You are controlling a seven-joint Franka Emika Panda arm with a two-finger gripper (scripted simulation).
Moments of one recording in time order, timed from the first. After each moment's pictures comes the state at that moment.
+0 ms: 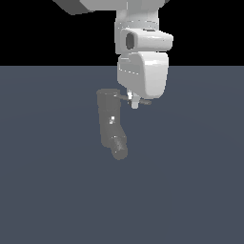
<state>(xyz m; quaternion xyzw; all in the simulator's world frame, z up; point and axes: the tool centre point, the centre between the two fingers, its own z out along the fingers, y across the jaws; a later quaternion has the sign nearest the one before) -0.096 -0.029 0.202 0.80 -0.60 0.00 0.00</state>
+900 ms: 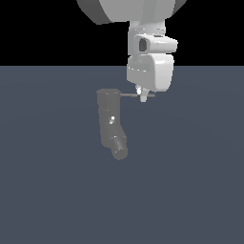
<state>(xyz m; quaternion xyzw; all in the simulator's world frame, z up) -0.041 -0.059 0.202 0.80 -0.60 0.00 0.00</state>
